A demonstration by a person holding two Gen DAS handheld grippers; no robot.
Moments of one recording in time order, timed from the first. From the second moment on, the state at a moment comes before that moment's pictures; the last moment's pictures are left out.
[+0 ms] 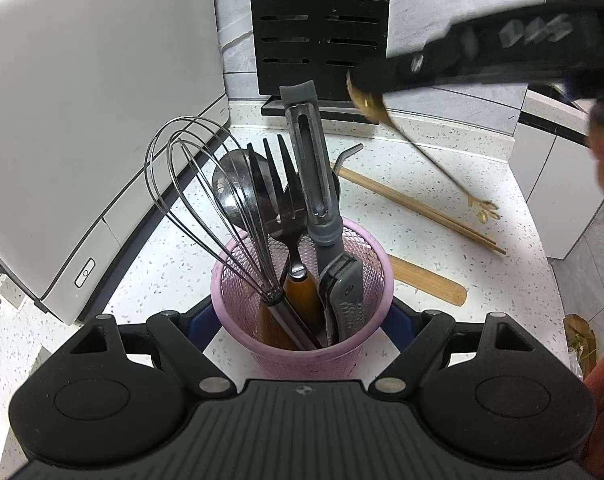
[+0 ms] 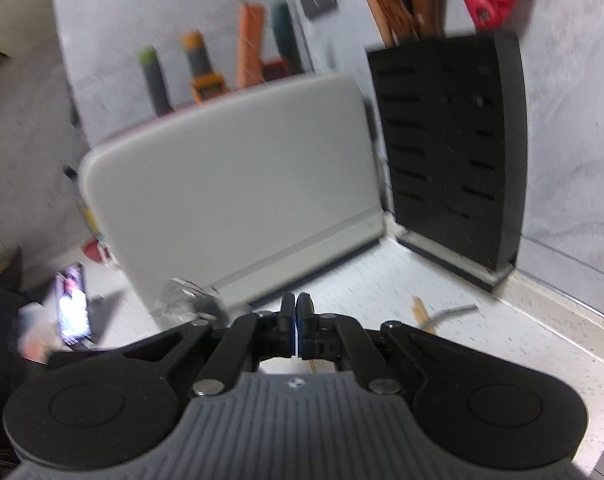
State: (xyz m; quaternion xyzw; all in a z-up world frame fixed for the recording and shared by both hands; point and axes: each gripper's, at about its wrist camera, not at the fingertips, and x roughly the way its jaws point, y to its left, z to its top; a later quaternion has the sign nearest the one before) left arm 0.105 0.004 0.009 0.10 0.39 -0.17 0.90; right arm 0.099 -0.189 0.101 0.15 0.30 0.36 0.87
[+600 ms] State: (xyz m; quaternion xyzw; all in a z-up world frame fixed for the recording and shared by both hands) left arm 0.103 0.009 0.009 0.09 0.40 -0.19 0.89; right arm 0.066 -0.174 0.104 0.27 0.18 0.39 0.86
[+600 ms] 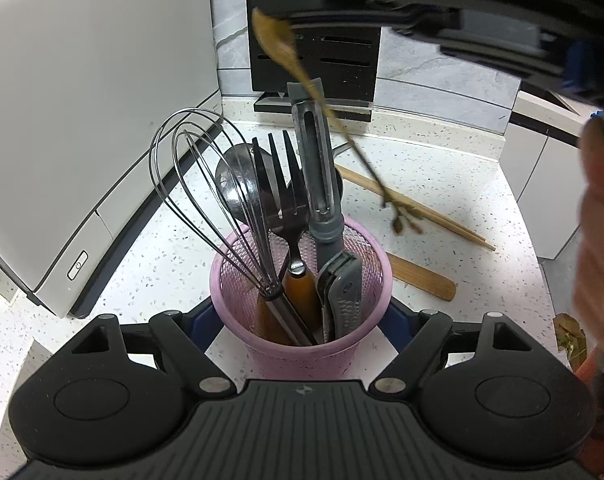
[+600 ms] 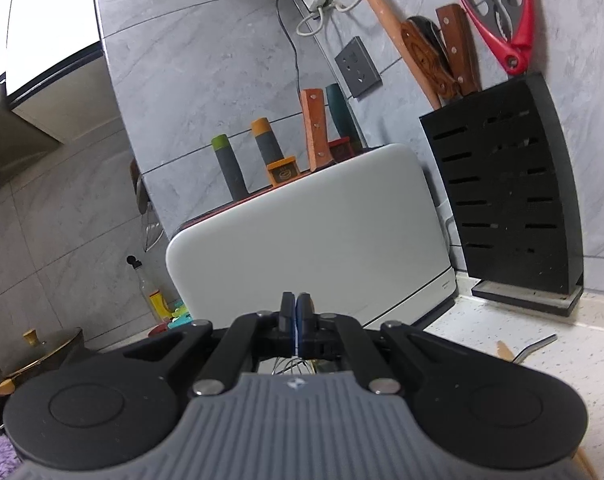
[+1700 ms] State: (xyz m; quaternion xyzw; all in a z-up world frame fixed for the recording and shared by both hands) left arm 0.104 0.019 0.010 0.07 0.41 -0.19 0.89; right arm 0.072 -0.155 0.077 0.26 0.19 0.44 0.84
